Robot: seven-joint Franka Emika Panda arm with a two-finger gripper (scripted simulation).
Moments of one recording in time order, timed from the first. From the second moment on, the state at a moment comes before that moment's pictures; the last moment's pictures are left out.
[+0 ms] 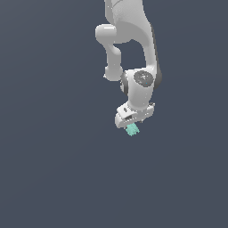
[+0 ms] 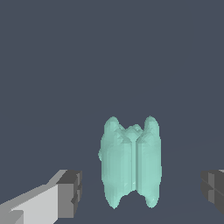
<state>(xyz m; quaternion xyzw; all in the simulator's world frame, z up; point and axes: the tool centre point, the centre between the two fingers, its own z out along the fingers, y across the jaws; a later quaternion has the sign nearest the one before) -0.041 0.102 0.089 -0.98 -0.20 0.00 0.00</state>
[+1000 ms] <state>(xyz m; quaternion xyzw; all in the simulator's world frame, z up) -0.041 0.103 0.040 -0.98 -0.21 0.00 0.00</state>
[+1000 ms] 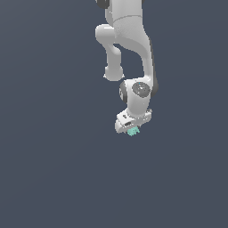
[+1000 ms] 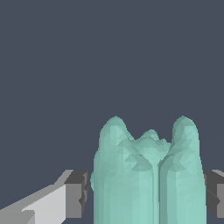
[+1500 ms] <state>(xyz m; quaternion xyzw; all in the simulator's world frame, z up) -0.043 0.101 0.041 -0.98 -0.21 0.00 0.00</state>
